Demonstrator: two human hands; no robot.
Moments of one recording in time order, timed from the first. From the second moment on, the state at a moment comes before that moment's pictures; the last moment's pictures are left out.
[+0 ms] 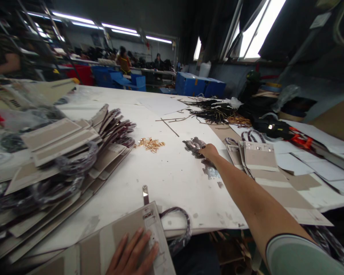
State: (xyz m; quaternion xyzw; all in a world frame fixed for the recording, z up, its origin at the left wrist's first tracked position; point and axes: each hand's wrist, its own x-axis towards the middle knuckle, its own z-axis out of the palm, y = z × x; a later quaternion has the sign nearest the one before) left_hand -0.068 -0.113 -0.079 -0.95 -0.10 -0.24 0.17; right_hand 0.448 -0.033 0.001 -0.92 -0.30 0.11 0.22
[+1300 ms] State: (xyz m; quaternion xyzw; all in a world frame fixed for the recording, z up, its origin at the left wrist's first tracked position) left_hand -0.067 -0.161 -0.037 -0.96 -0.21 -0.16 -0.13; right_hand 0.153 -0.159 0.032 -0.68 -0.65 0.32 0.09
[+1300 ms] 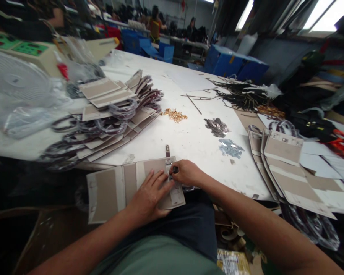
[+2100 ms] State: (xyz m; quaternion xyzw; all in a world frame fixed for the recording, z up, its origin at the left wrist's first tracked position) left_hand -0.066 -0.159 -0.034 -0.96 -0.20 -0.15 -0.14; right_hand 0.147 -0.162 0.029 -0.72 -0.65 0.24 0.04
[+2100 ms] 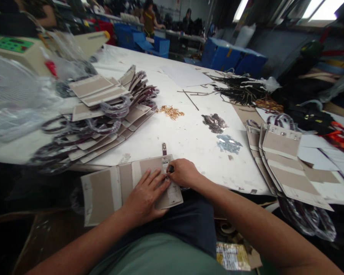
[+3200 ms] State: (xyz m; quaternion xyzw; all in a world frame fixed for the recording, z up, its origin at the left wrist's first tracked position) left_hand -0.063 -0.155 -0.029 -0.97 -0.19 -0.12 -0.13; right_hand 0.167 -0.169 0.019 -0.70 -0.47 0.51 0.16
